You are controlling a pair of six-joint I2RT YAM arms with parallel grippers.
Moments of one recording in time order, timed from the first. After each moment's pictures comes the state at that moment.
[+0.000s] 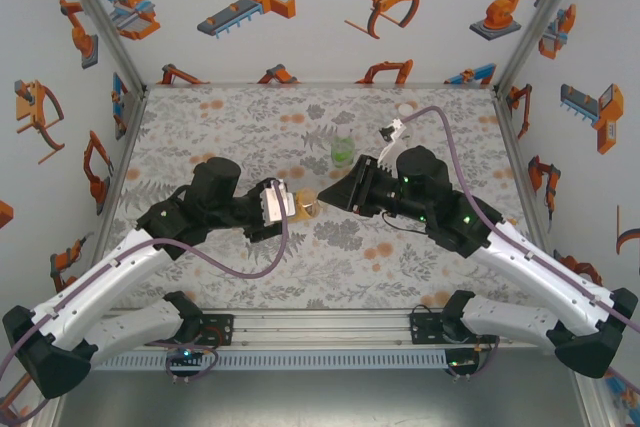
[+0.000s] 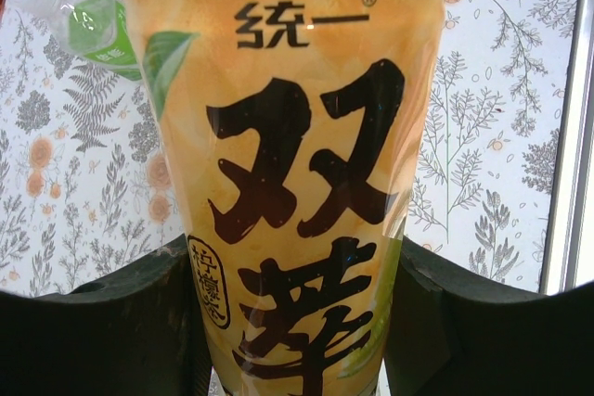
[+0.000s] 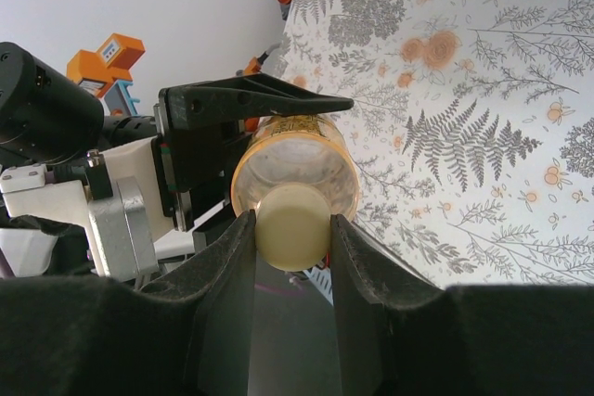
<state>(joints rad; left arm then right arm) -0.78 0.96 0.93 -0.57 0.38 0.66 0.89 1.01 1.08 -0.40 -0.14 0.95</state>
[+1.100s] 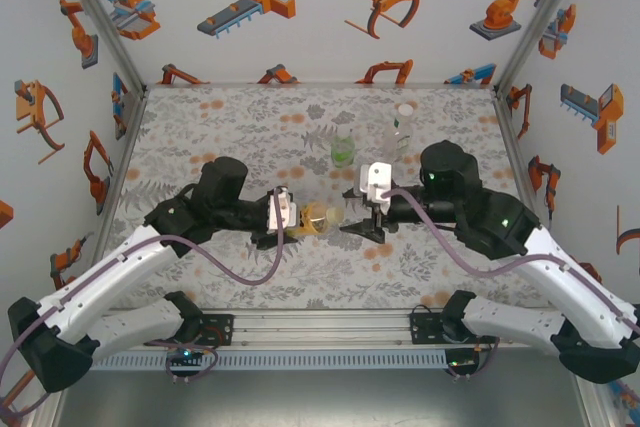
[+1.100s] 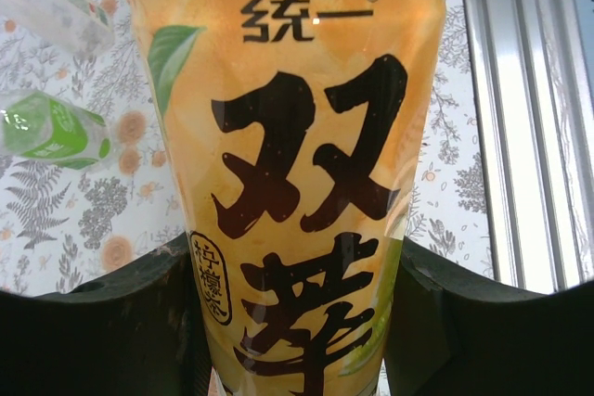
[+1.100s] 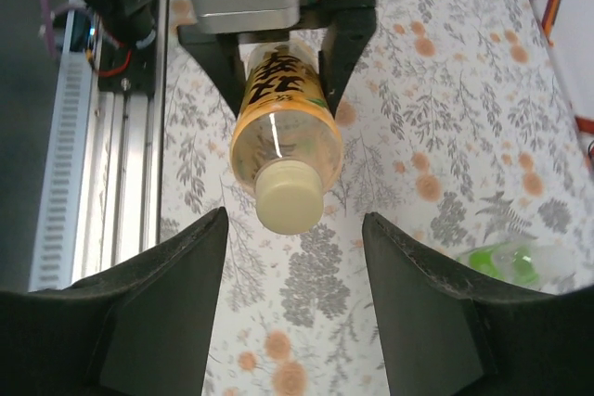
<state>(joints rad) -0.80 0.99 0.93 -0.55 0.60 0.71 0.89 0.96 1.27 -0.70 -0.53 -0.51</state>
